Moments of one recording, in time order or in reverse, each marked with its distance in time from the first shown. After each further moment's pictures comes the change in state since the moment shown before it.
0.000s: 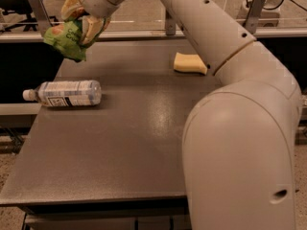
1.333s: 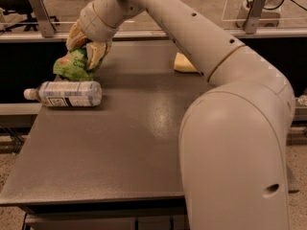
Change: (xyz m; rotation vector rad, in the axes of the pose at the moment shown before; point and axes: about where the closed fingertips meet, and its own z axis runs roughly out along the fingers) arm -0.003 0.068 0.040 -0.179 -0.051 0.000
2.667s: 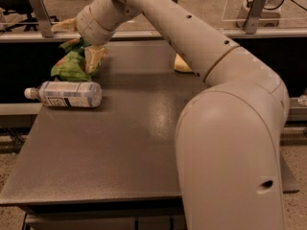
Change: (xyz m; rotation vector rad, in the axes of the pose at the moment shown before) arm -0.003 0.002 0.013 -0.012 -0.017 0.000
